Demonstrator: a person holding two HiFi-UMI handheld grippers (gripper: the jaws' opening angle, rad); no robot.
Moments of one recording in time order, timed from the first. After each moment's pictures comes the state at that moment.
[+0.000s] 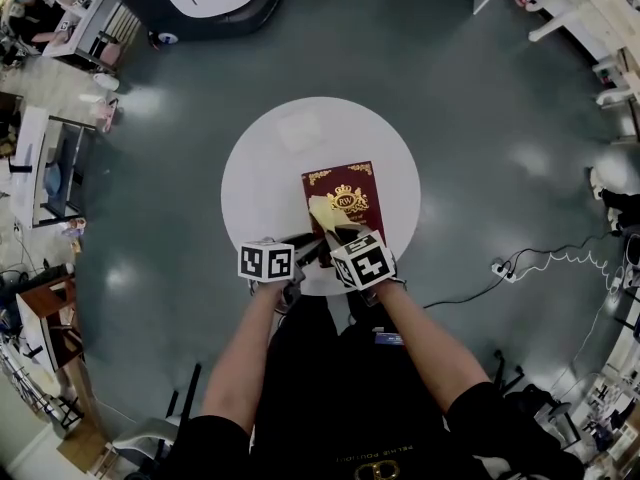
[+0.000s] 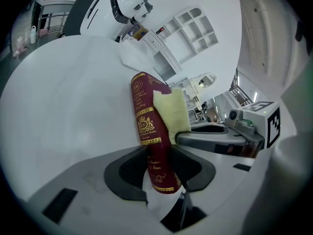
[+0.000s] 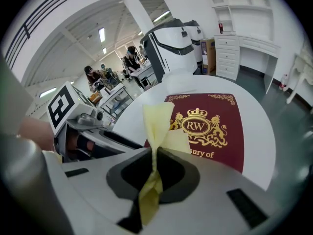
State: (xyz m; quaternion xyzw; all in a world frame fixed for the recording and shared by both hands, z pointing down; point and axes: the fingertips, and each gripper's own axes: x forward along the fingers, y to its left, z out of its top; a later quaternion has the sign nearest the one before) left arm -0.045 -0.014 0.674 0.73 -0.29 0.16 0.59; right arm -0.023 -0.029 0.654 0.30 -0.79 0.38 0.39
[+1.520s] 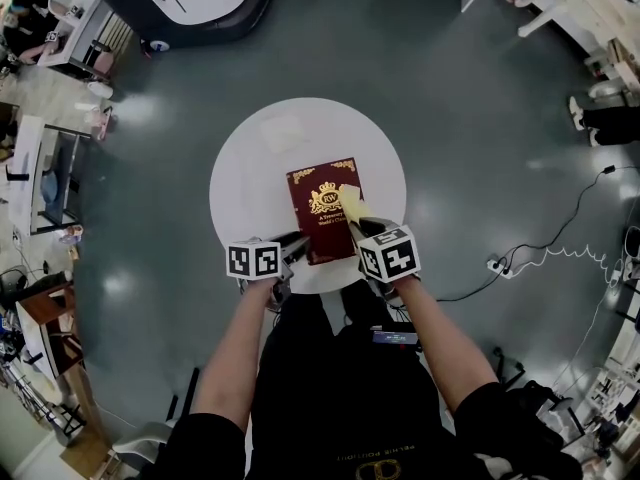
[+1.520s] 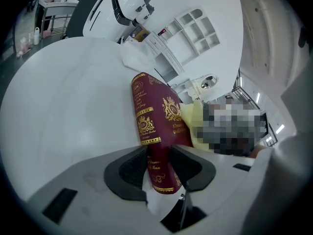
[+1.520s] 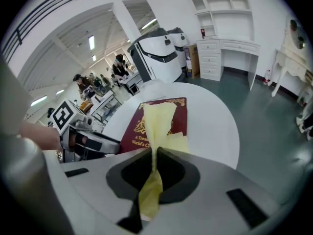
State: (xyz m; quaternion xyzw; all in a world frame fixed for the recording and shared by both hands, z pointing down) left arm -0.041 -0.016 0.675 0.73 -0.31 0.16 0.59; right arm 0.065 -0.045 0.639 0.36 -0.76 0.39 0.36
